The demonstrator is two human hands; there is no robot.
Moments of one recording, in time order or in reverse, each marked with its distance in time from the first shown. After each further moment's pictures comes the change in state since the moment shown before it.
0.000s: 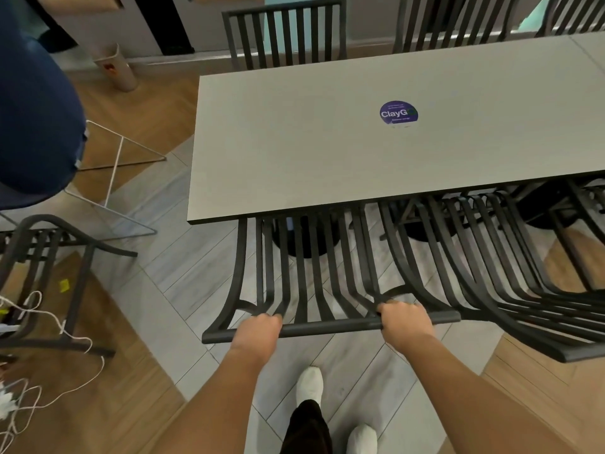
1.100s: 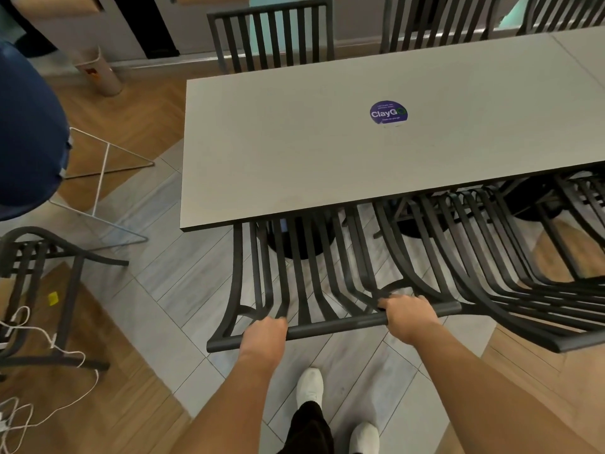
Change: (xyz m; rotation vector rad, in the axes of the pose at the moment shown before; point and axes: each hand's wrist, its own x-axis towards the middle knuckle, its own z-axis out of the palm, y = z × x) left_hand 0.008 0.012 -0.006 -0.005 -0.072 -0.011; right_hand 0.014 0.016 -0.006 0.053 -0.081 -0.040
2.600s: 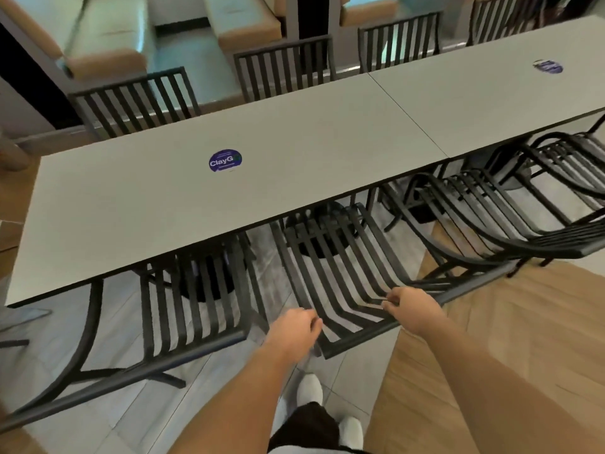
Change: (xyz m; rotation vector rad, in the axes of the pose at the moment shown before) left_hand 0.016 0.473 -0.115 -0.311 0.163 0.332; right_hand -0.115 0.453 0.043 0.606 0.216 0.268
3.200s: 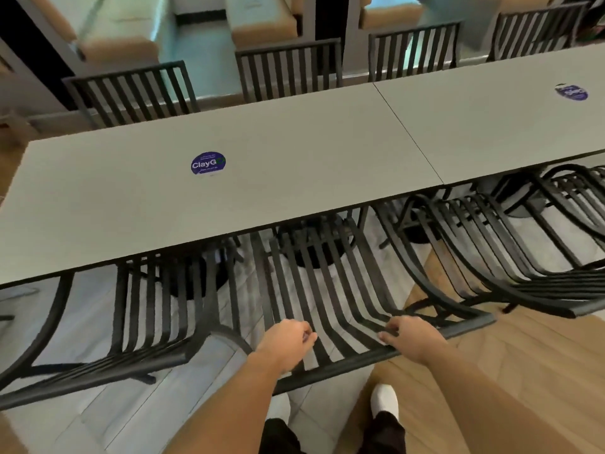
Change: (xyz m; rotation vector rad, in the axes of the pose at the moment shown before) left_hand 0.080 0.080 0.016 -0.048 -0.066 -0.092; right_hand 0.068 0.102 -0.037 -0.061 -0.164 -0.042
